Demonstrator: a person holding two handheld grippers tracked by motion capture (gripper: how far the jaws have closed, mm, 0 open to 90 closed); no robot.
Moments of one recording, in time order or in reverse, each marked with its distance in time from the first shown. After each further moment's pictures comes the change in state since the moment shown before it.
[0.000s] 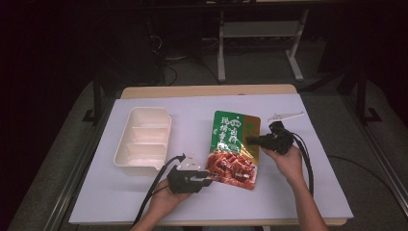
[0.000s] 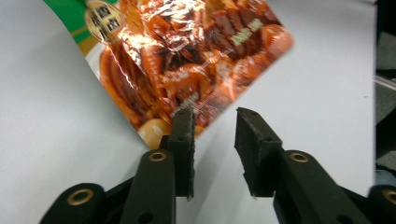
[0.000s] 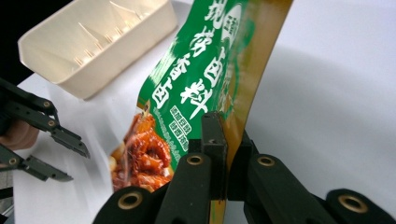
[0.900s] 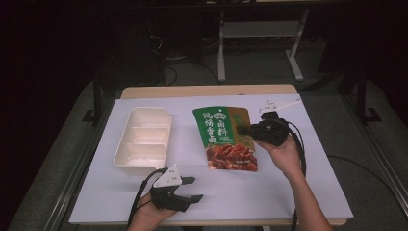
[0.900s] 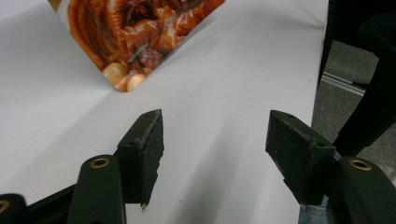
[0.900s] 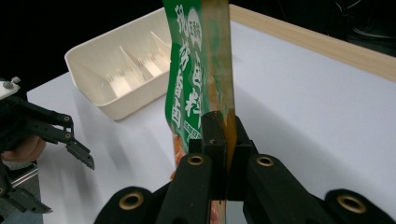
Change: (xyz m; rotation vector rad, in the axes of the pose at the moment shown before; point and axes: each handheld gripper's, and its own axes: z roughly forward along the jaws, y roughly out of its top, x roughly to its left) left arm -0.020 -0.030 -0.043 -0.098 -0.008 0.012; right arm 0.060 0.050 -0.019 -0.048 -0.013 -0.188
